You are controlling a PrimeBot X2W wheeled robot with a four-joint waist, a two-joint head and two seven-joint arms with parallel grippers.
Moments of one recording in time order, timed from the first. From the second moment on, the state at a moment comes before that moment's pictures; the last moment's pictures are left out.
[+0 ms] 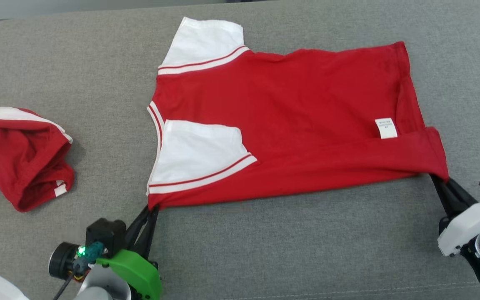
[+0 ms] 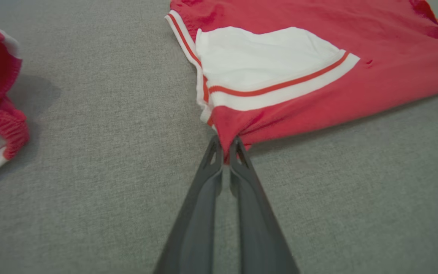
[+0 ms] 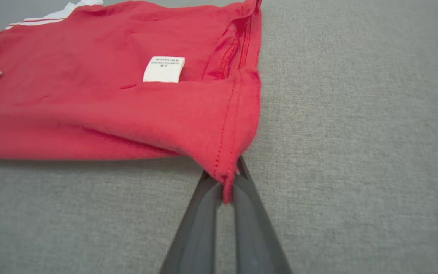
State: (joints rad) left arm -0.28 0.51 -0.78 0.19 -0.73 0.21 -0.17; right arm -0.30 -0.58 0.42 0.51 0.70 0.13 -0.26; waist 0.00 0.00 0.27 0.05
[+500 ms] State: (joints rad) left arm -0.09 0.59 -0.84 -0.04 -0.73 0.31 -0.12; right arm -0.06 -0.63 0.36 0.39 0.67 0.13 -0.26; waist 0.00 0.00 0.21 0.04
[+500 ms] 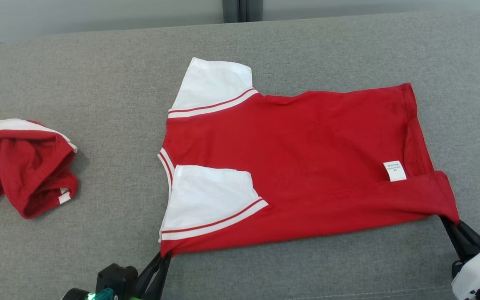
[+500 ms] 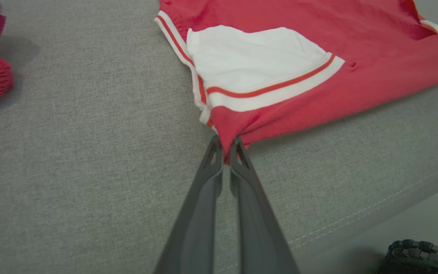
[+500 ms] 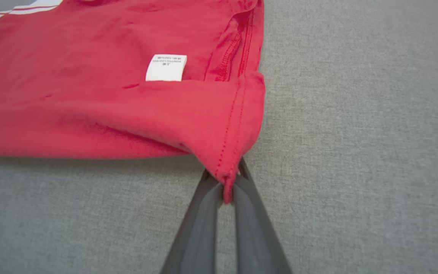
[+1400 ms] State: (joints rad) left arm -0.24 0.69 -0.74 -0.19 -0.74 0.38 0.04; right arm 0.03 -0.59 0.17 0.17 0.57 0.13 -0.26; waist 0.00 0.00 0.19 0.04
